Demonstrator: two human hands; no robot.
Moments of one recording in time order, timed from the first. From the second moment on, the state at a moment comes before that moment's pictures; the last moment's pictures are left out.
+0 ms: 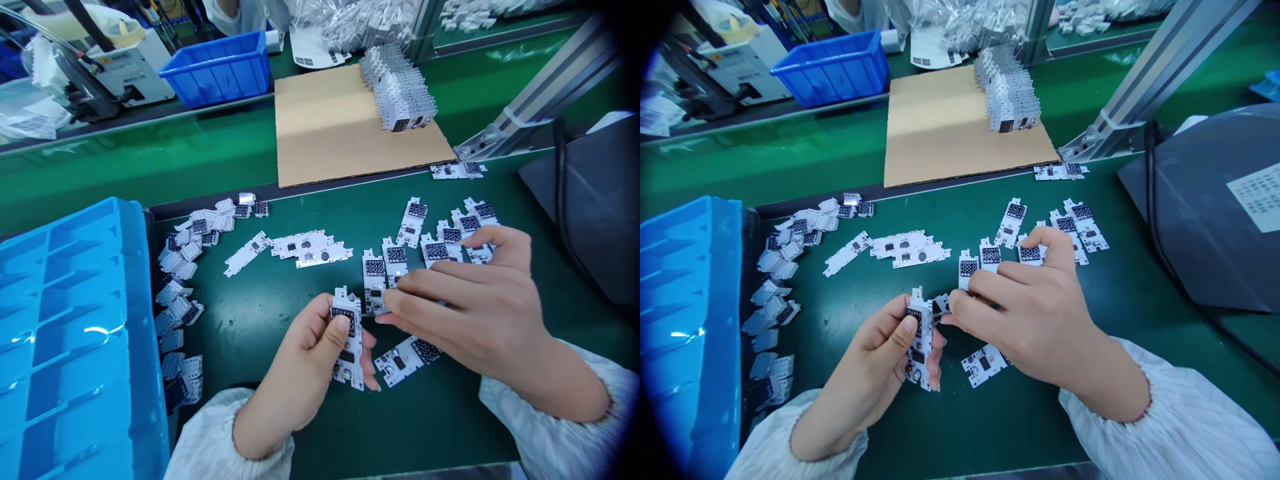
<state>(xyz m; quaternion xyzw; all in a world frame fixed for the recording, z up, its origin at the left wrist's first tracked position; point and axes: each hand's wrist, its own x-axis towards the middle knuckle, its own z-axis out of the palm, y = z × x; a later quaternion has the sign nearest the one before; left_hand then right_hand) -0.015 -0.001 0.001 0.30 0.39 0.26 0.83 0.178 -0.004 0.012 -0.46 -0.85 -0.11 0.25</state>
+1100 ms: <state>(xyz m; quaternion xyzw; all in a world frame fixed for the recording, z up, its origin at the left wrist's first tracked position) -0.025 0.011 0.016 0.27 0.37 0.36 0.81 0.172 0.002 0.000 -0.51 -0.81 0.03 0.28</state>
